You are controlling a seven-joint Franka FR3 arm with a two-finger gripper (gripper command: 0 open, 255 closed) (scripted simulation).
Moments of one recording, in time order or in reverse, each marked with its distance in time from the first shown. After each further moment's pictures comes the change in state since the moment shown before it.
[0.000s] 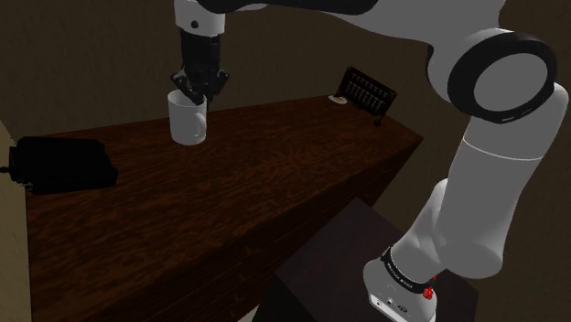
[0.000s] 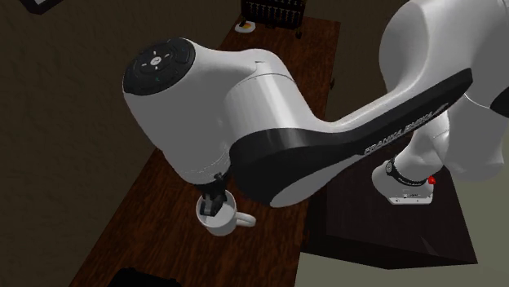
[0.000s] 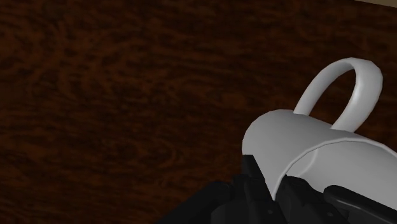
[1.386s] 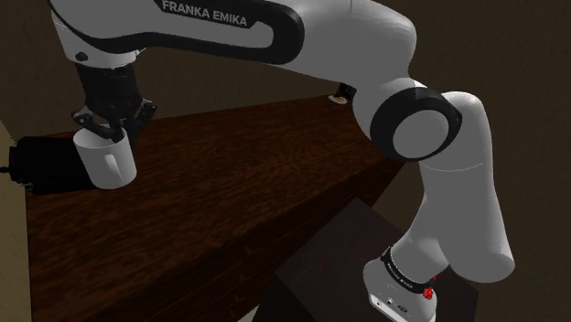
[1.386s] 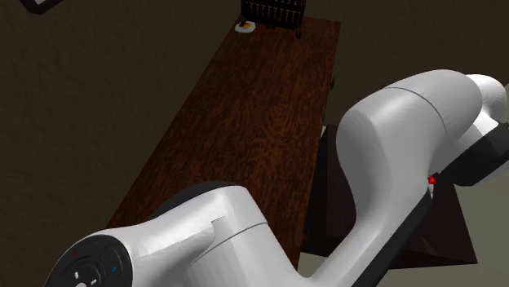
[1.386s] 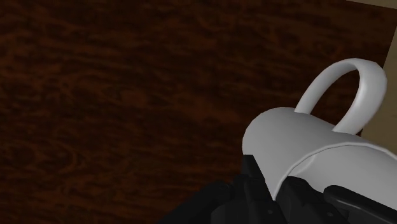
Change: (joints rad) arm 0.237 0.394 0.039 0.488 -0.084 -0.098 0.232
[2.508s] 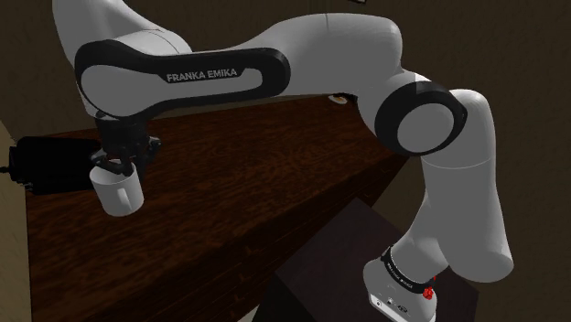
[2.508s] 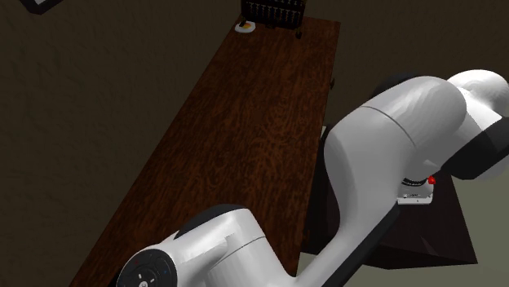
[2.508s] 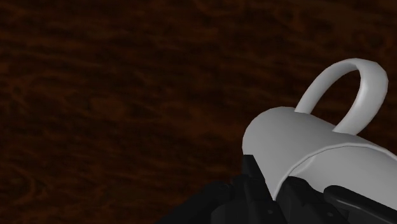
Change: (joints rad) arm -0.026 -0.029 0.000 -0.283 0.001 0.252 0.009
